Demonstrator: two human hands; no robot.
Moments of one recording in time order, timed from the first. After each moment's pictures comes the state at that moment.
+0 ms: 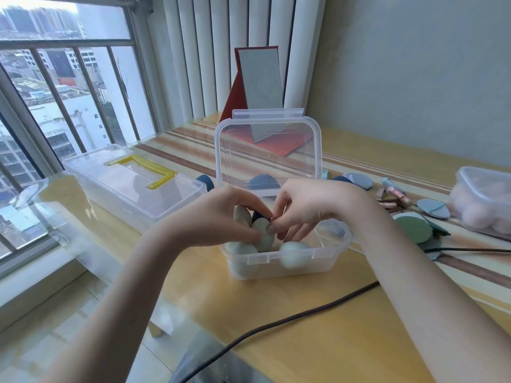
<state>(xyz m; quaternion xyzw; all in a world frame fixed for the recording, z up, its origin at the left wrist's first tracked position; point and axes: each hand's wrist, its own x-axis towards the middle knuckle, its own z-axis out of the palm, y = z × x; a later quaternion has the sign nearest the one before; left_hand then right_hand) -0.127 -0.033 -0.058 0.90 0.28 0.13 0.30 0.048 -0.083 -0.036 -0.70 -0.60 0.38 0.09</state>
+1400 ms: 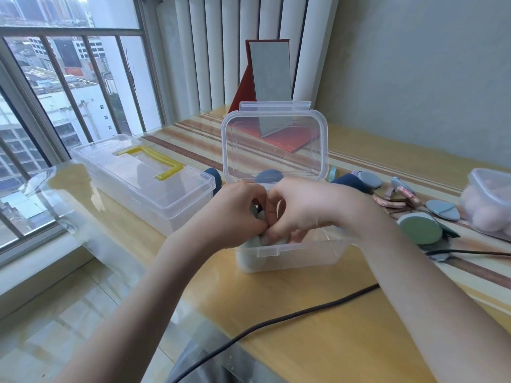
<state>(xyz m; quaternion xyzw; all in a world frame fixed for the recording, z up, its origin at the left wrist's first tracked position) -0.111 -0.040 -0.071 0.90 0.35 0.20 0.19 0.026 -0.086 -0.037 -0.67 -0.64 0.36 0.10</state>
